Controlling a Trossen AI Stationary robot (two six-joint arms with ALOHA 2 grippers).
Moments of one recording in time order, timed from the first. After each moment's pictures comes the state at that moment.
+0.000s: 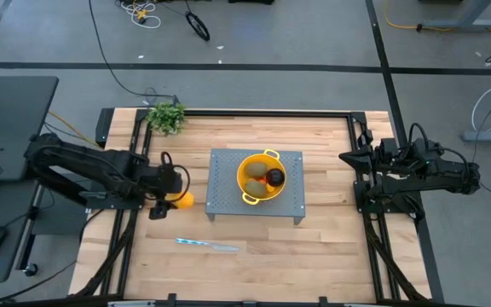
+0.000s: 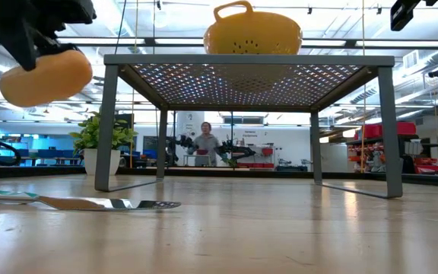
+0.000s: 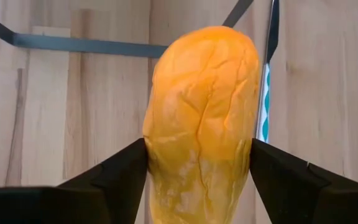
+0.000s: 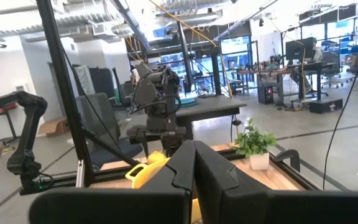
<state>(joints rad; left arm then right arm) -0.21 0.93 0.81 -0.94 0.01 -0.26 0.04 0.20 0.54 -0.19 0.11 0.13</state>
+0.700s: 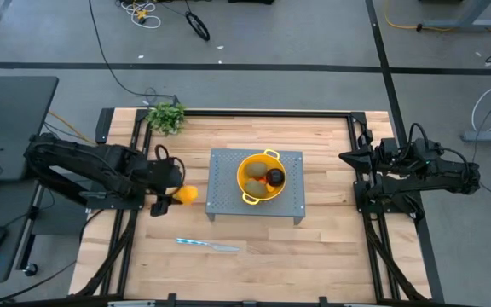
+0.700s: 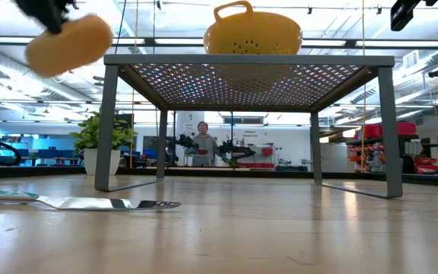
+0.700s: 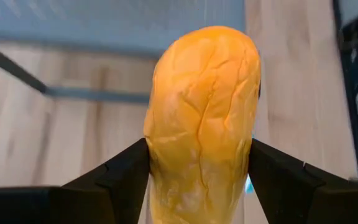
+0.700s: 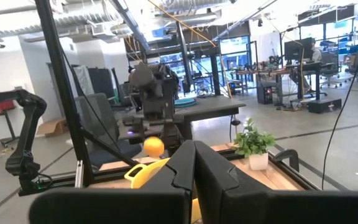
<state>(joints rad) -0.21 0.92 0.92 -0.93 -0.04 -0.28 0.04 0.20 0.54 -0.19 0.11 0.13</state>
